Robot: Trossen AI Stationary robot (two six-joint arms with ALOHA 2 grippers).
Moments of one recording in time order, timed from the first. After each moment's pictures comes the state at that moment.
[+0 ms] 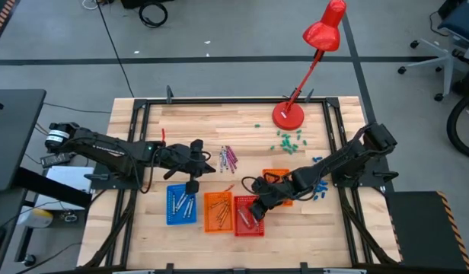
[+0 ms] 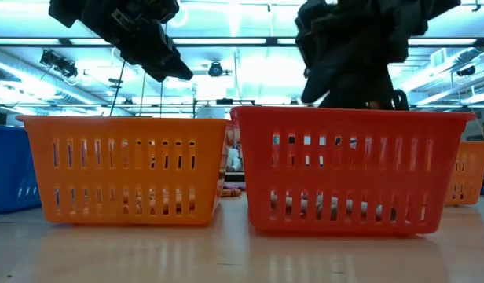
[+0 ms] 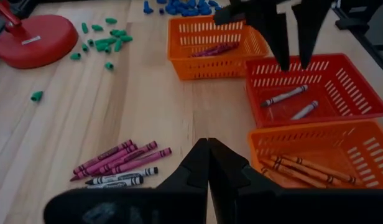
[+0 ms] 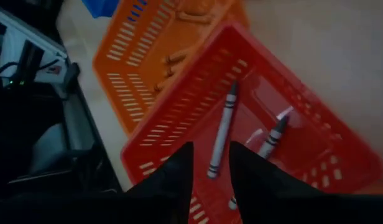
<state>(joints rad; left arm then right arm) -0.11 1.18 0.70 -0.08 -0.08 0.00 0.38 1.67 0.96 -0.10 0.05 1.17</state>
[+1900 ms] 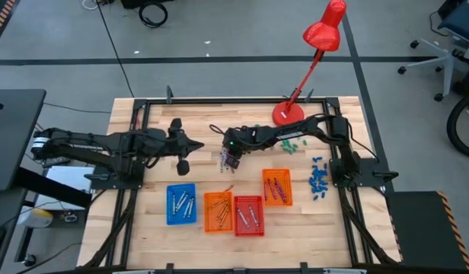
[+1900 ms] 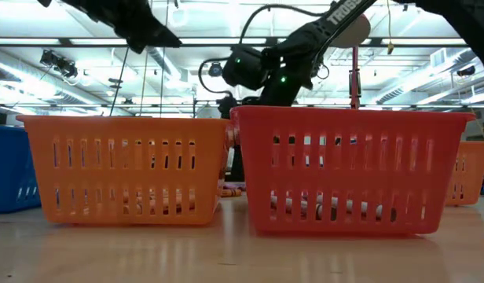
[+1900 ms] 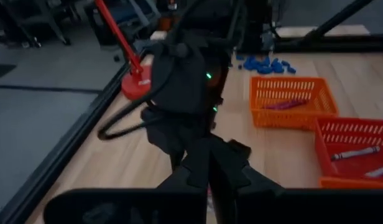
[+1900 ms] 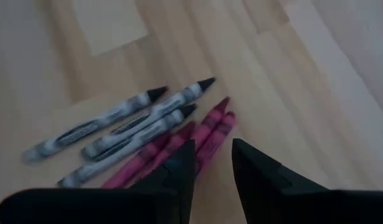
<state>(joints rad) -0.02 0.89 0.70 -0.17 -0.28 0.02 -0.16 2.06 1.37 -0.32 0.17 0.22</state>
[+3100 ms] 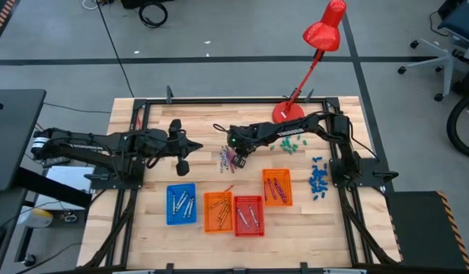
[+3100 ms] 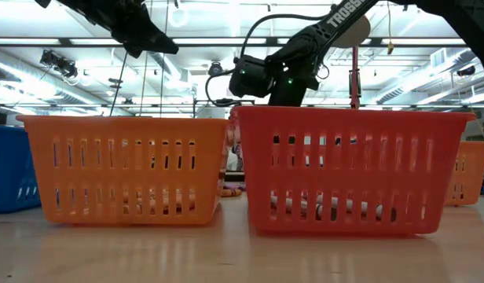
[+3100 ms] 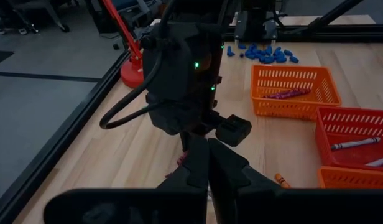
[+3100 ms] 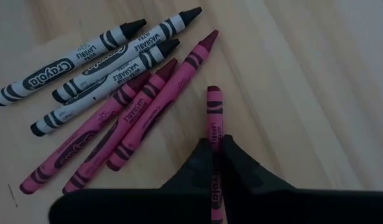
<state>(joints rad) -0.02 0.89 0.70 -0.21 -0.28 -0.01 -0.20 2.06 1.35 -0.48 0.05 0.23</state>
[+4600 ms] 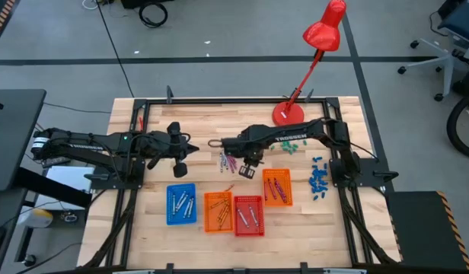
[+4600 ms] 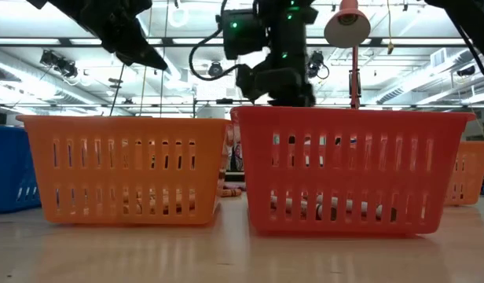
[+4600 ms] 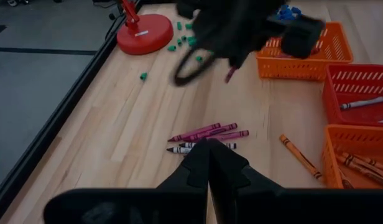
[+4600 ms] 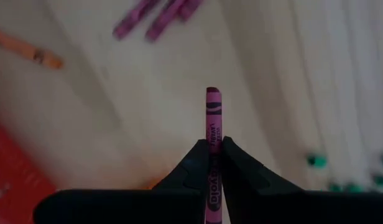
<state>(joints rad) -0.02 0.89 0.70 -0.35 -0.28 -0.02 -0.05 2.07 1.73 -1.23 0.06 0.37</state>
